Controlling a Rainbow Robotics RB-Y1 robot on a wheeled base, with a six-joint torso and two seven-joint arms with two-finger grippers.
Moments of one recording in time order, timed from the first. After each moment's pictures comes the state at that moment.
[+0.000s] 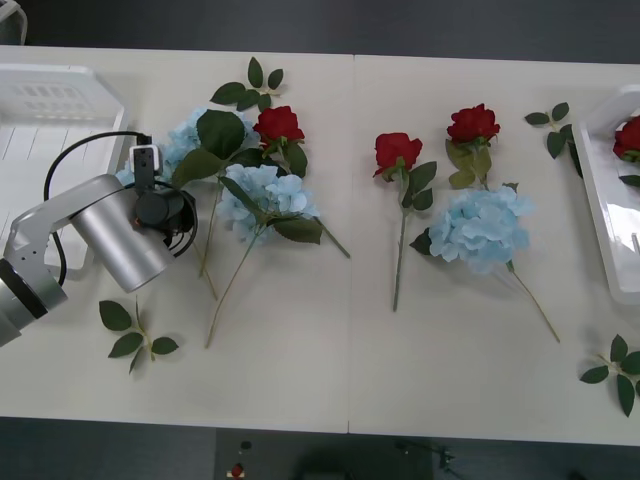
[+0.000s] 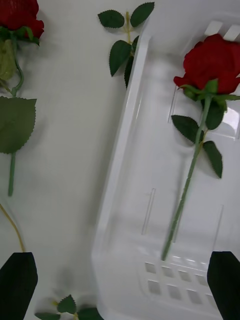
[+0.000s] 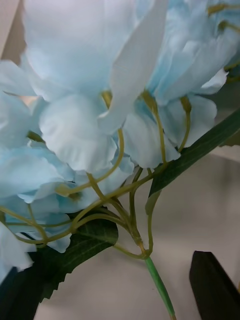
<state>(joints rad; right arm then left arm) -0.02 -1.24 -0.21 -1.60 -1.38 1.09 1.84 -0.60 0.74 -0.76 -1.50 0.15 1.01 -0.47</state>
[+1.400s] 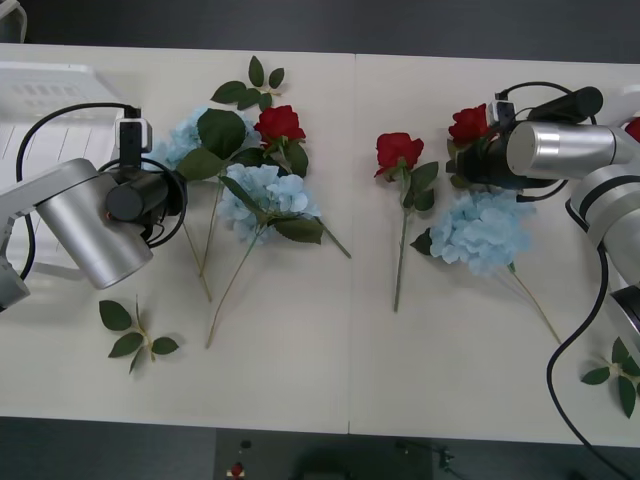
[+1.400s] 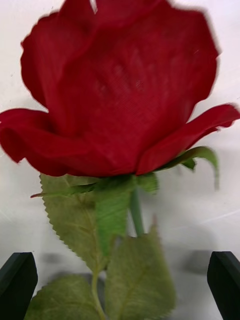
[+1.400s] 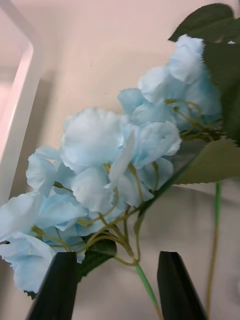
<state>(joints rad) -0.92 -0.46 0.27 -0.60 -0.71 0.69 1.56 -0.59 0.87 -0.76 -1.70 0.15 1.02 -0.46</state>
